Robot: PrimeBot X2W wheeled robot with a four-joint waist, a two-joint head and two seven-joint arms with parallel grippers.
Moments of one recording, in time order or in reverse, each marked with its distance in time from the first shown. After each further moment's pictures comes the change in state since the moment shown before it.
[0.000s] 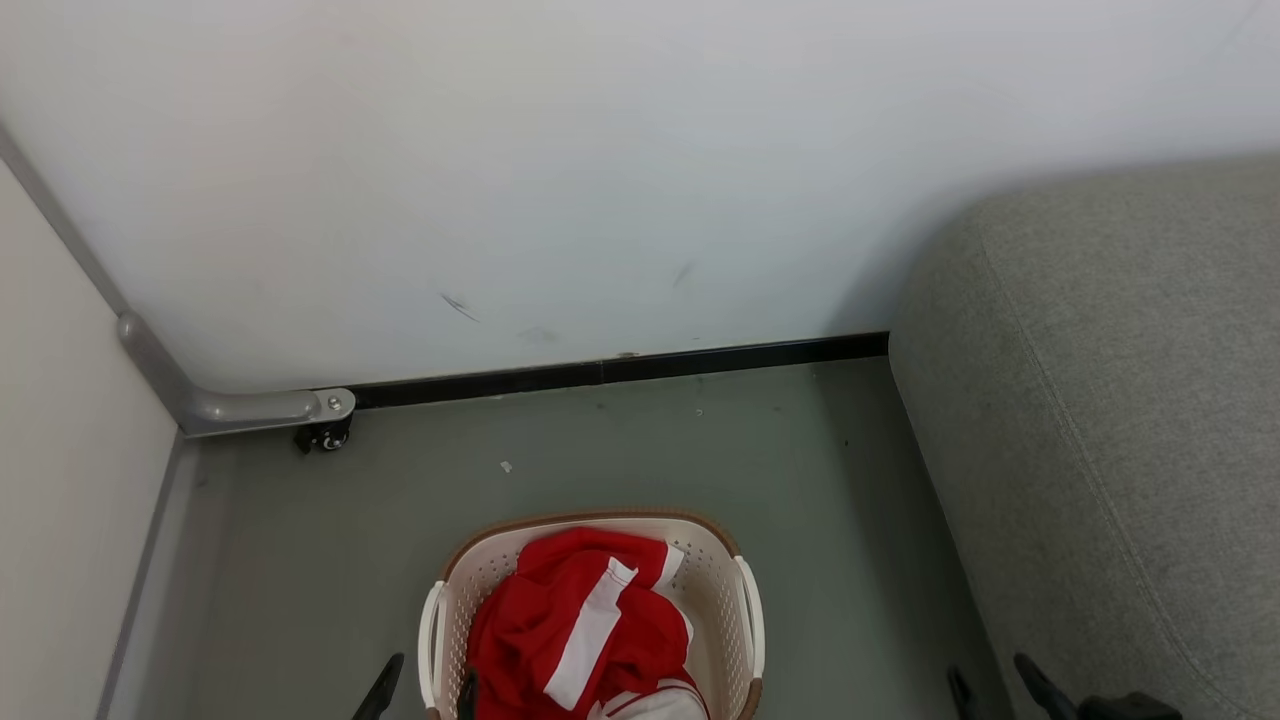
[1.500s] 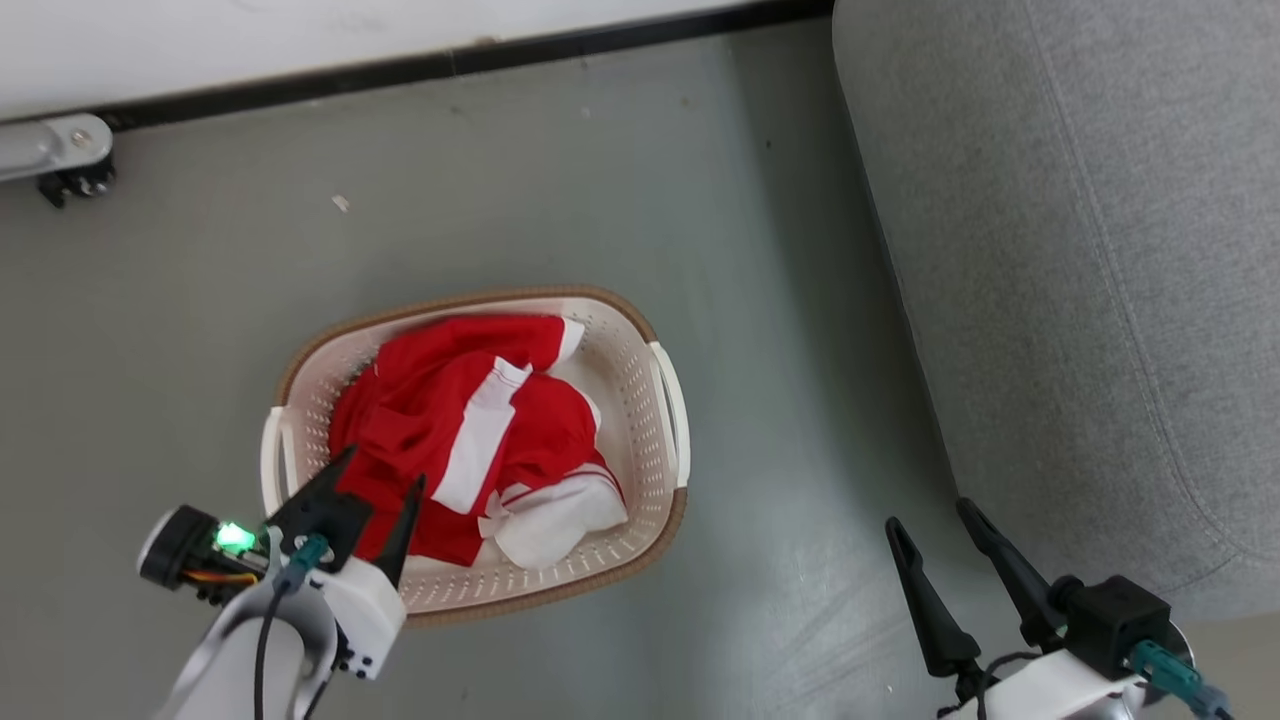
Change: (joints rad) left arm -0.525 0.110 -0.072 0.439 0.154 -0.133 0.000; right arm -0.105 0.001 0.090 -0.232 0.045 0.000 -0.001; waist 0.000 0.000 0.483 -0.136
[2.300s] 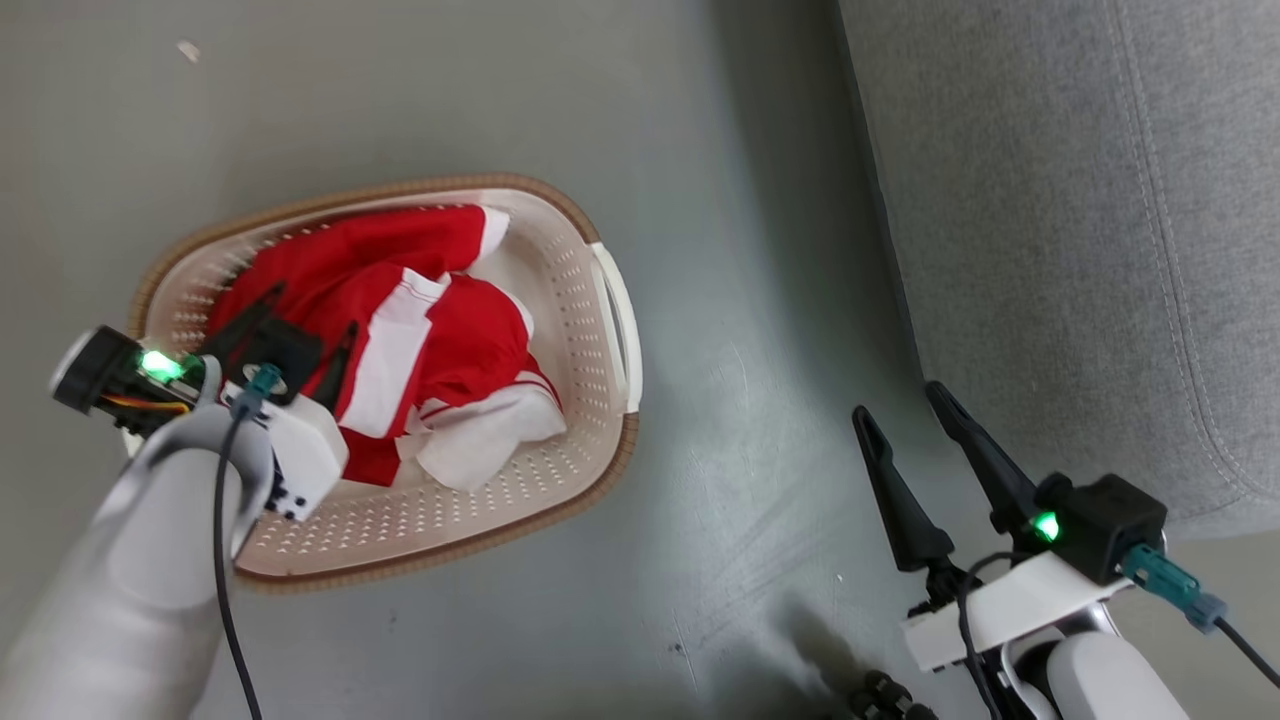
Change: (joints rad) left arm -0.333 0.053 -0.044 0.196 0.094 -0.021 0.027; right arm -0.165 -0.001 0.056 -0.035 0.044 0.000 0.000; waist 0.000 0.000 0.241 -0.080
